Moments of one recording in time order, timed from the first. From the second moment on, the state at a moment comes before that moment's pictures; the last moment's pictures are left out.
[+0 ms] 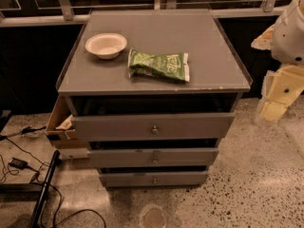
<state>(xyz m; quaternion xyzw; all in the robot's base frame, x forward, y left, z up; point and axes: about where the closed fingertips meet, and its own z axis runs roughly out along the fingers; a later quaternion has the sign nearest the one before) 0.438 -0.217 0.976 -0.60 0.78 -0.03 0.16</state>
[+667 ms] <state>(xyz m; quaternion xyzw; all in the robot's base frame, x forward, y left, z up) 0.444 -0.206 0.966 -0.61 0.77 -0.03 0.19</state>
